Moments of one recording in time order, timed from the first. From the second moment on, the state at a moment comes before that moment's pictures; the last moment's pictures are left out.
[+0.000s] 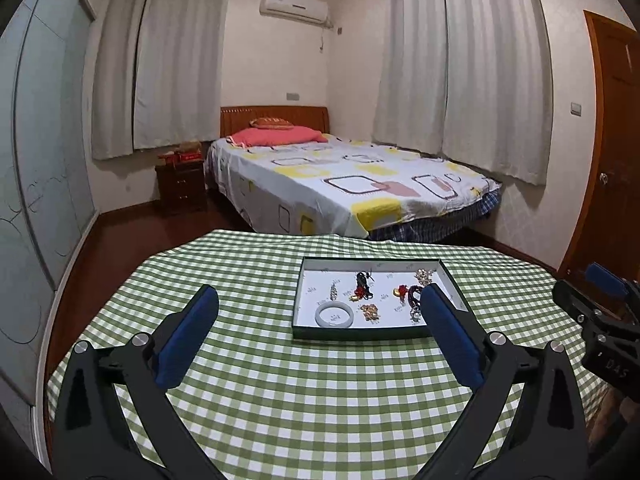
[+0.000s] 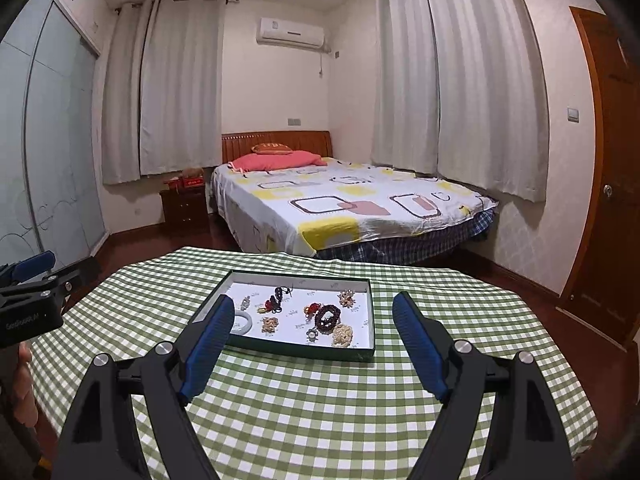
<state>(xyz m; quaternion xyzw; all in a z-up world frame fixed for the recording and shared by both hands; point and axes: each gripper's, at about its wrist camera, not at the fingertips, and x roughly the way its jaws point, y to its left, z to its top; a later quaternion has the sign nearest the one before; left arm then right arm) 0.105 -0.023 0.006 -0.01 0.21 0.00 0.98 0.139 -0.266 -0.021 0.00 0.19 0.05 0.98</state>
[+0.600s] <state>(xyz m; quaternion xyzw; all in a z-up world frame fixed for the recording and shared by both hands) 0.071 -0.018 0.019 -0.01 0.18 0.00 0.98 0.114 -0.266 -0.014 0.00 0.17 0.05 0.98</state>
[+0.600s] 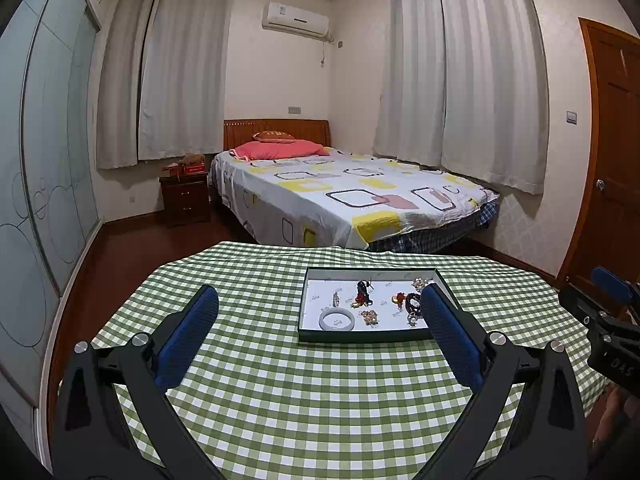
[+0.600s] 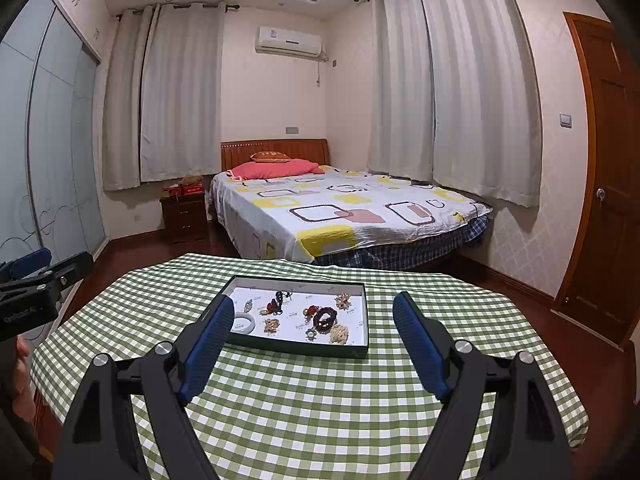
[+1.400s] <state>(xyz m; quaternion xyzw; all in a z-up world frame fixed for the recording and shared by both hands) 0.065 -0.018 0.021 -0.02 0.18 0.00 0.98 0.113 -0.264 -0.014 0.00 0.17 0.05 0.98</state>
